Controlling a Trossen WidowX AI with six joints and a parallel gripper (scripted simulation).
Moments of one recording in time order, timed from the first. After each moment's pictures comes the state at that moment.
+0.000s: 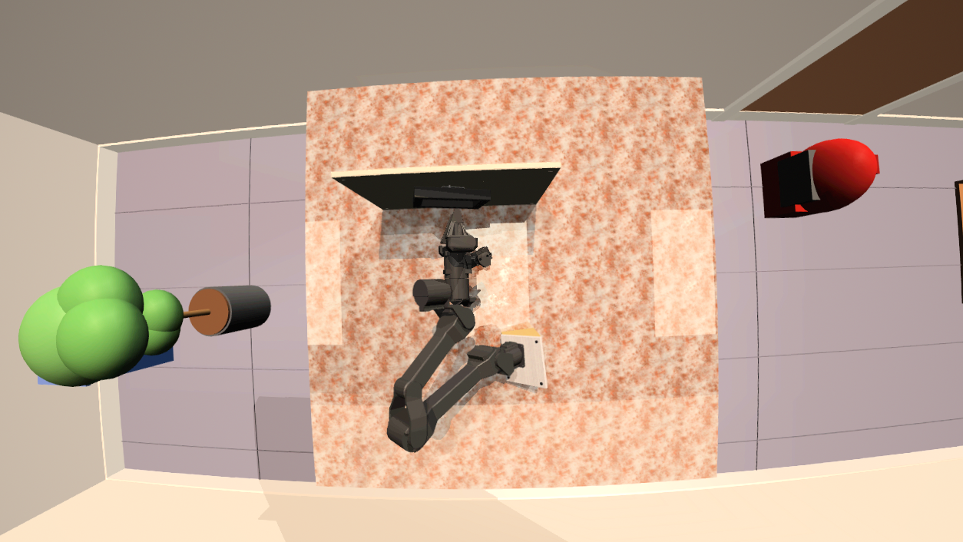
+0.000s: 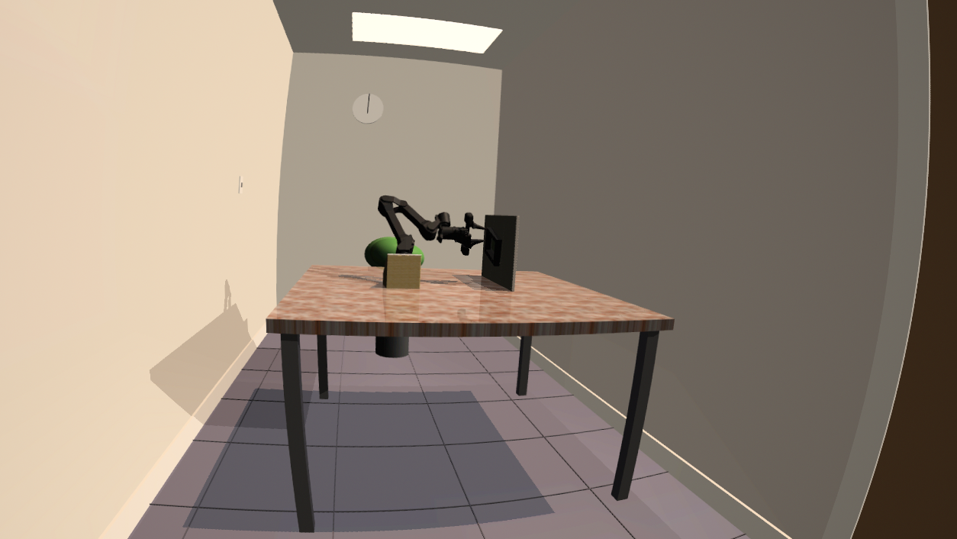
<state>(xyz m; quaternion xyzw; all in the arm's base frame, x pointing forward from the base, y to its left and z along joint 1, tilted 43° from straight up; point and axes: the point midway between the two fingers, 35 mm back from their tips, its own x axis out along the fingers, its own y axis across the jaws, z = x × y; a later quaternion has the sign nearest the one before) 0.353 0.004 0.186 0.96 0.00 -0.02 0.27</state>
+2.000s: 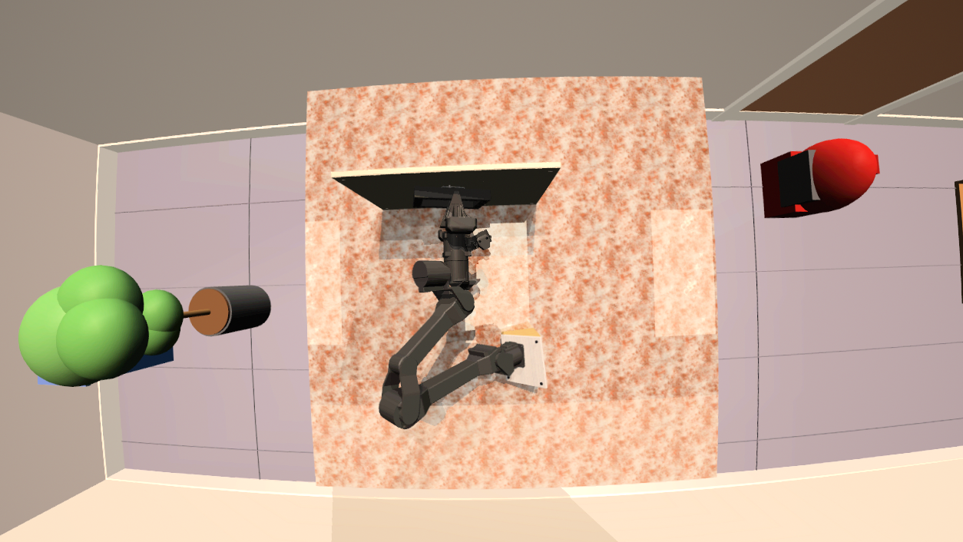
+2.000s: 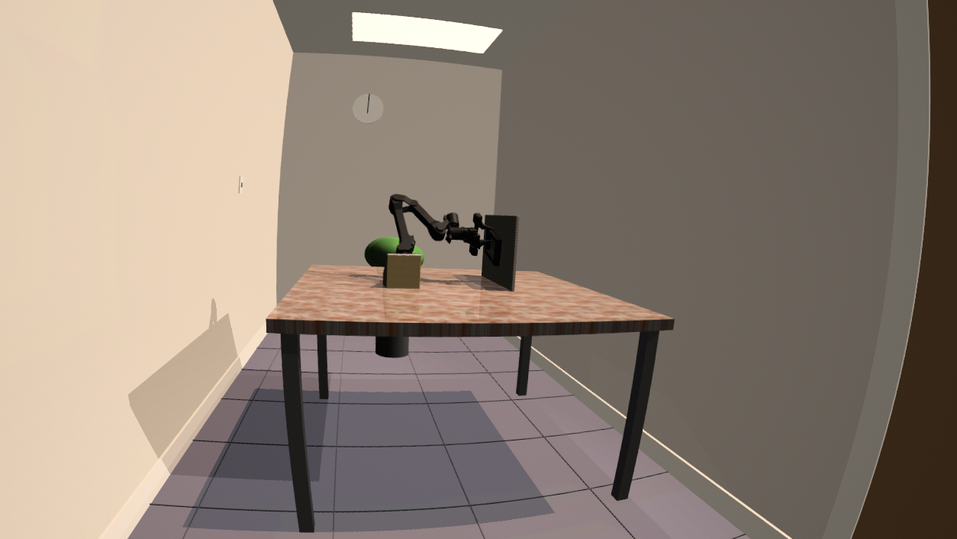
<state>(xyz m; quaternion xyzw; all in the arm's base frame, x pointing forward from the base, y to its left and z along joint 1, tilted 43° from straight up) 0.392 0.004 0.184 0.96 0.00 -0.02 0.27</state>
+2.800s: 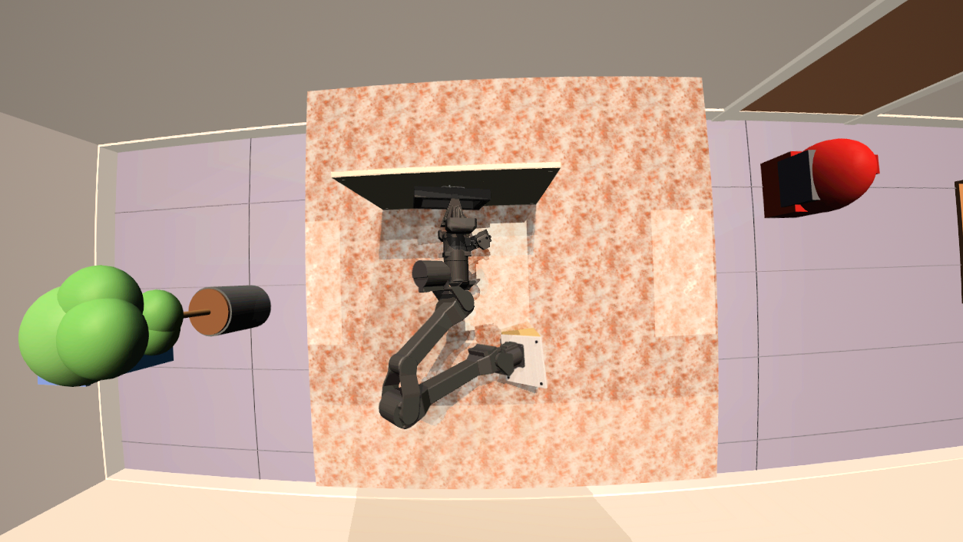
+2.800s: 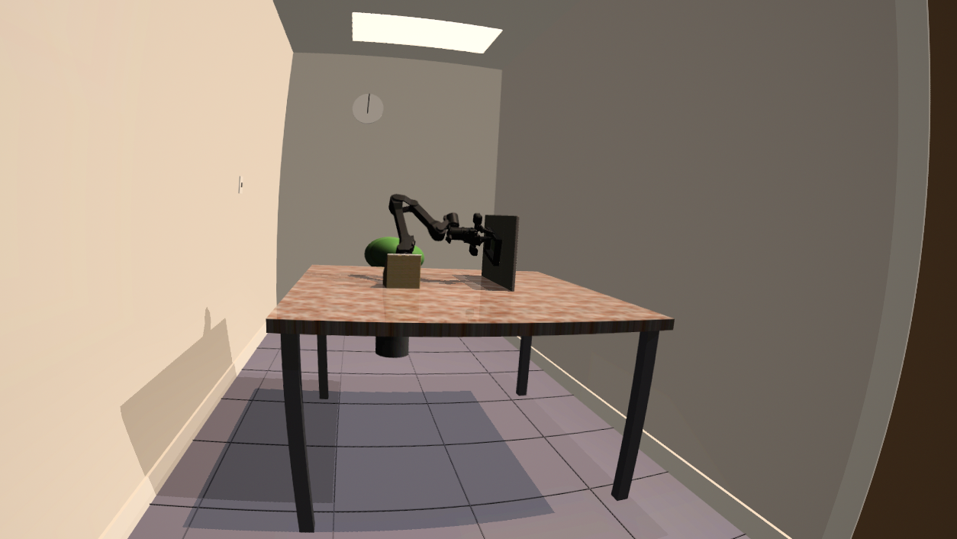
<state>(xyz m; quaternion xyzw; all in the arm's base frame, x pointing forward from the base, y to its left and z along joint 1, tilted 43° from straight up) 0.393 0.005 0.185 0.96 0.00 -0.02 0.27</state>
